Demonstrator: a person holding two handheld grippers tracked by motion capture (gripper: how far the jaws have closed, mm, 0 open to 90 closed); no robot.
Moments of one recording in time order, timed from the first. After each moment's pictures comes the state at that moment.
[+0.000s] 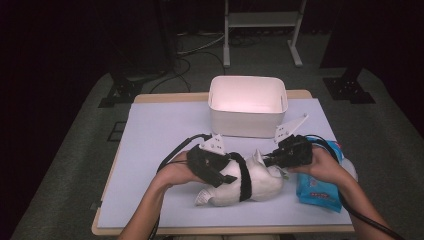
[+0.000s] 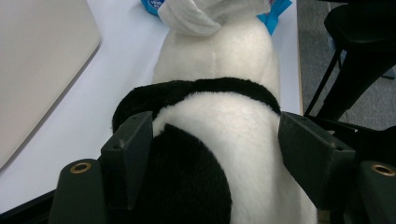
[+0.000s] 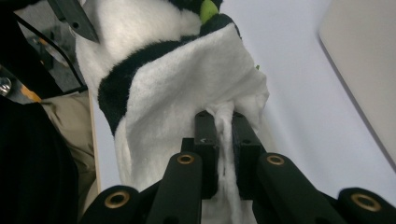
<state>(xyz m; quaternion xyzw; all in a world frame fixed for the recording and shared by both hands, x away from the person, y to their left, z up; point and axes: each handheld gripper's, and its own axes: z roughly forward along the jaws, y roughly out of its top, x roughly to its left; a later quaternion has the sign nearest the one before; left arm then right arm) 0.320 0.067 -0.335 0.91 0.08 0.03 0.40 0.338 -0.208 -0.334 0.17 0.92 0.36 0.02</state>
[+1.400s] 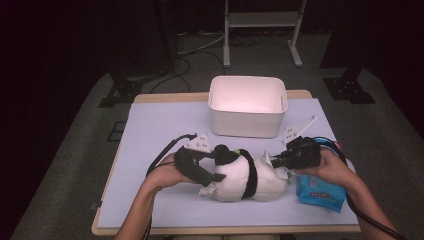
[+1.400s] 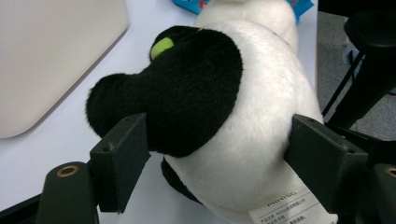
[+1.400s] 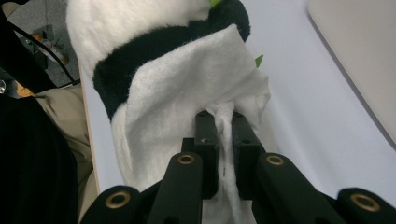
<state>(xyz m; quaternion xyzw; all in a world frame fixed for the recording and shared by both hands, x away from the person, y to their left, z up) 0.324 0.096 -0.343 0.90 0.14 0.04 0.41 0.336 -0.227 -0.340 0.19 0.92 0.35 0.02</state>
